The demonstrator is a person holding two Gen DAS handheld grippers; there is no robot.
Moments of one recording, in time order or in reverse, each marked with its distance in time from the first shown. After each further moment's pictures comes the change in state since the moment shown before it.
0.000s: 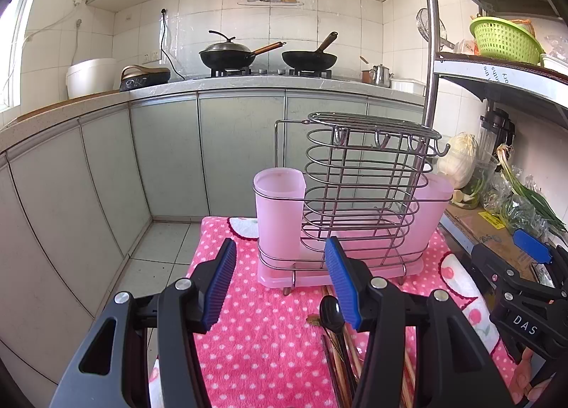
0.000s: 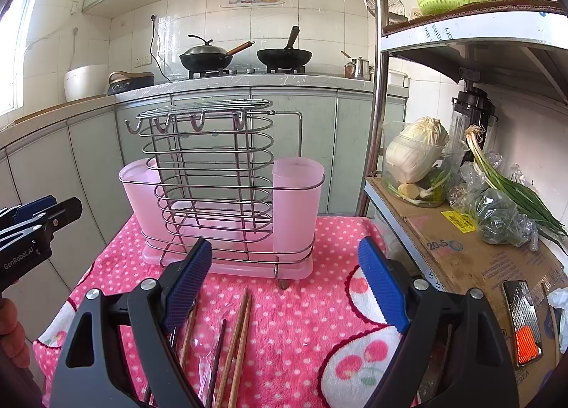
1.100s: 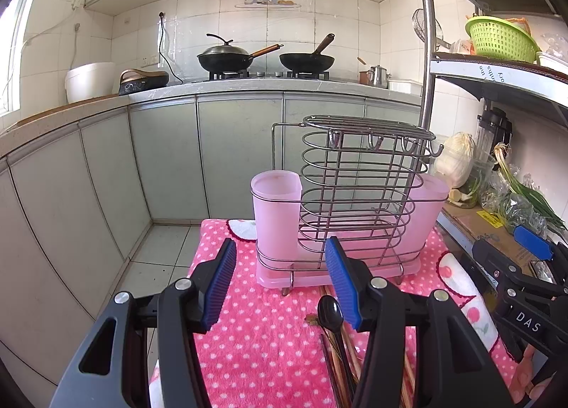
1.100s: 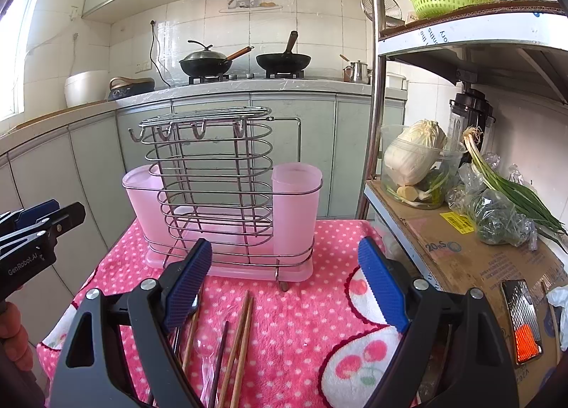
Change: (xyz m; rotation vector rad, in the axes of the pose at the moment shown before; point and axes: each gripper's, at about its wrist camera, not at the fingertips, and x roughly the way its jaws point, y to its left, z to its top) left arm -0.007 -0.001 0.000 0.009 -0.006 -0.004; right arm -0.008 -0.001 0.001 0.007 -0.017 0.004
